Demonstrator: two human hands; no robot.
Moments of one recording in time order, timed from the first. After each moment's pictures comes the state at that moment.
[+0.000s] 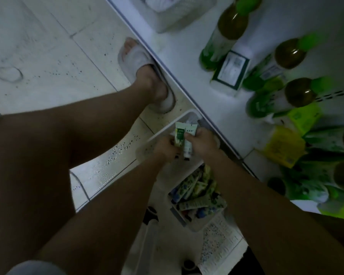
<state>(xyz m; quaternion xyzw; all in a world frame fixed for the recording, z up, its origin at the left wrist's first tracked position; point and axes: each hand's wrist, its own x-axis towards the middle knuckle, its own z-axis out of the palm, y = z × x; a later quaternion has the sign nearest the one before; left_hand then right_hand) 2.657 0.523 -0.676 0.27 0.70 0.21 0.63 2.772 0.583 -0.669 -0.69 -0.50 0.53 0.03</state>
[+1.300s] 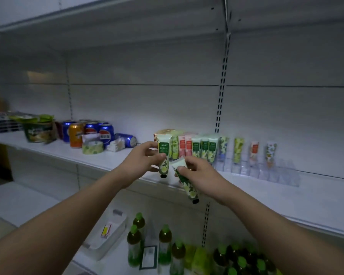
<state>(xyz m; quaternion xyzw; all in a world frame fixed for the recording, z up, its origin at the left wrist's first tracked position) 2.724 0.560 -0.098 0.69 0.40 0.46 0.39 2.919 0.513 -0.107 -0.50 -0.73 0.25 0.38</state>
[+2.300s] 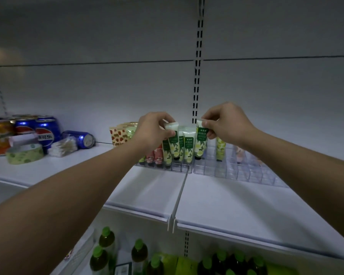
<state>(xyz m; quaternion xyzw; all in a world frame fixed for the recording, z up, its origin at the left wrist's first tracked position) 2.862 0.693 -0.067 0.76 0.43 0.45 0.17 3.056 0.637 -0.042 -0.60 -0.66 0.05 0.44</state>
